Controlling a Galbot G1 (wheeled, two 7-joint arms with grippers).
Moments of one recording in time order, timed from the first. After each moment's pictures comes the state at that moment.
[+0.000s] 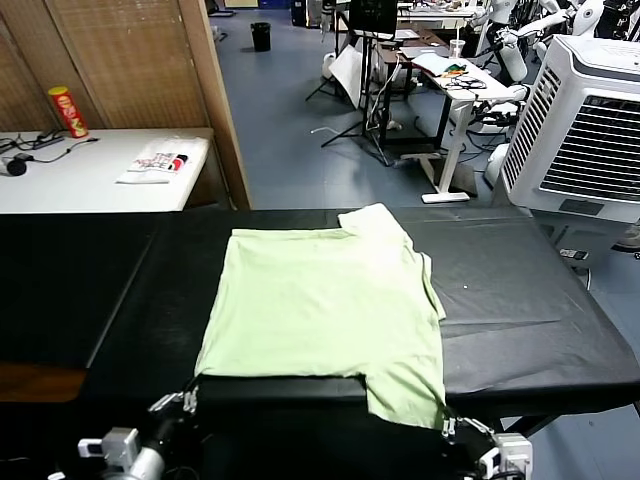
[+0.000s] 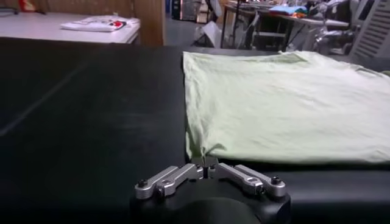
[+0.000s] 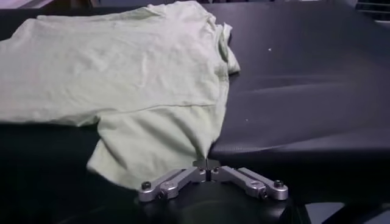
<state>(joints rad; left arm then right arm) 1.84 -1.24 -0.66 -2.24 -0.41 0.33 -0.09 -1.80 1.29 0.62 2.38 0.40 -0.56 0.09</state>
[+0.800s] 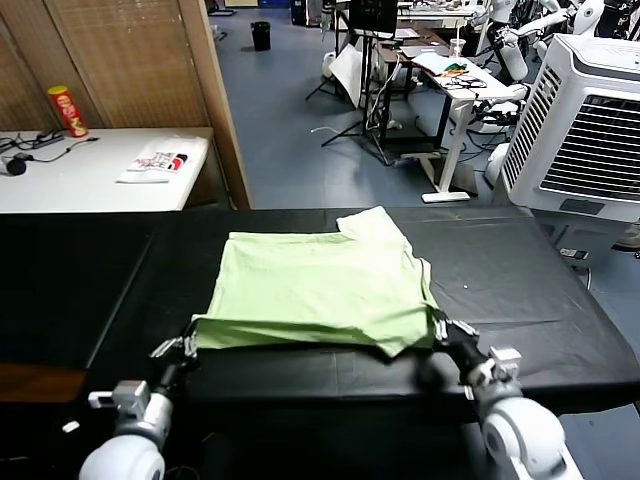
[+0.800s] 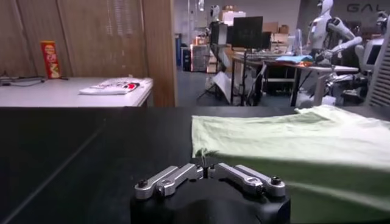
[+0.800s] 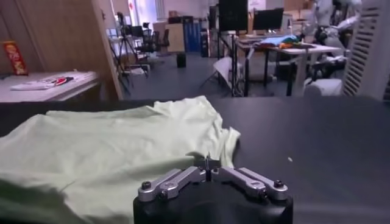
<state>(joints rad) 1.49 -1.25 -0.58 -2.01 -0.30 0.26 -0.10 -1.15 1.16 0.42 1.79 0.41 -0.37 0.00</state>
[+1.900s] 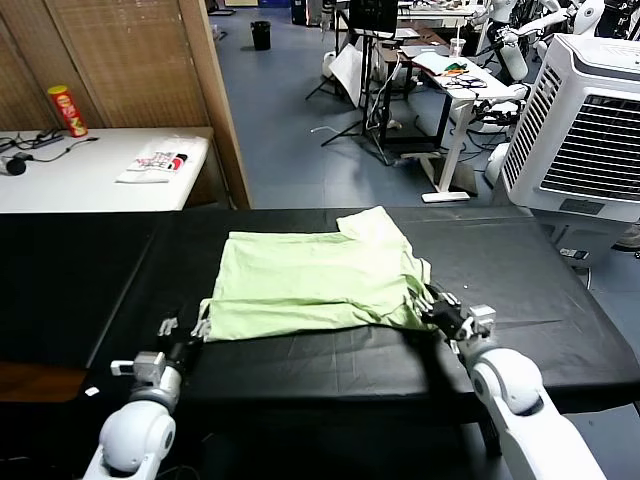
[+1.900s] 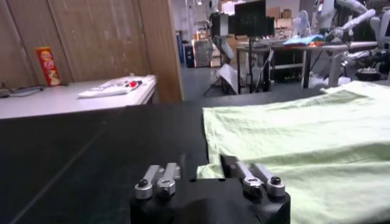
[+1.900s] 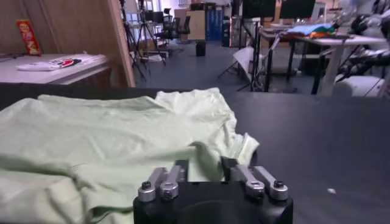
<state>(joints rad) 1.41 -1.23 -0.55 -1.93 -0.28 0.27 -0.11 -1.32 1.09 0.47 1.96 0.38 -0.45 -0.05</state>
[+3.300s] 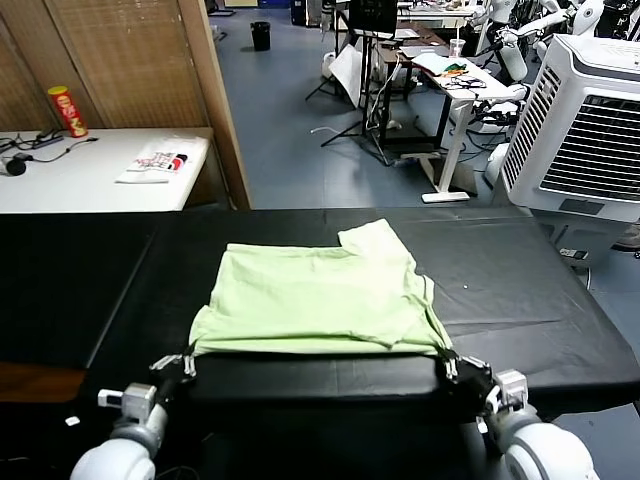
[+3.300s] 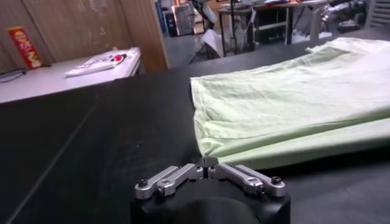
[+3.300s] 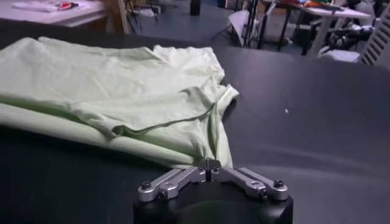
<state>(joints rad) 1.67 -1.14 -0.59 -2.12 -0.25 0.39 -0.10 -1.67 1.07 0.59 2.20 0.38 -0.56 0.00</state>
